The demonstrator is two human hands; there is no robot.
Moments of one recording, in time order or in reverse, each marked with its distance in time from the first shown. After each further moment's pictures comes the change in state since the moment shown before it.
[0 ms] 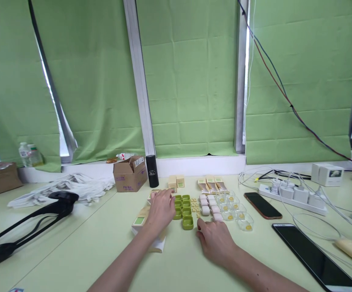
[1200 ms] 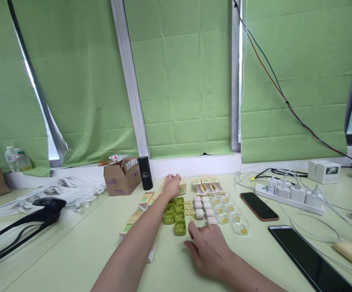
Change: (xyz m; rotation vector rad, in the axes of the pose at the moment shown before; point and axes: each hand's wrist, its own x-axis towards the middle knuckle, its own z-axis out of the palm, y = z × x) left_hand 0.127 -0.024 0.115 -0.082 -0.287 -0.030; right_hand -0.004 0.004 -0.002 0.048 0.221 -0.207
